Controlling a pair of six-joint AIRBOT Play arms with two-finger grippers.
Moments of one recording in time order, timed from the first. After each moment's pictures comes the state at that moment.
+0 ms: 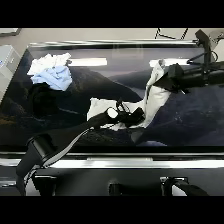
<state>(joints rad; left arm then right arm) -0.81 -2.02 1.57 0.31 -0.46 -1.77 -0.08 -1.21 1.57 -0.79 1.51 1.61</state>
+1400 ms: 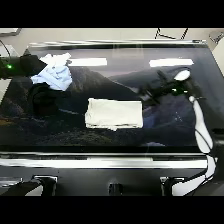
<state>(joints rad) -0.10 -1.13 1.57 1.22 -1.08 -1.59 -0.08 -1.76 1.52 -0.87 1.39 1.58</state>
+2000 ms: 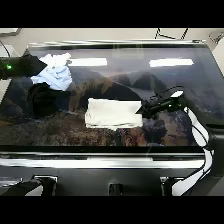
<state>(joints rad) -0.10 -1.13 1.57 1.21 -1.09 -1.60 -0.07 -1.86 1.30 -0.66 1.28 1.36</state>
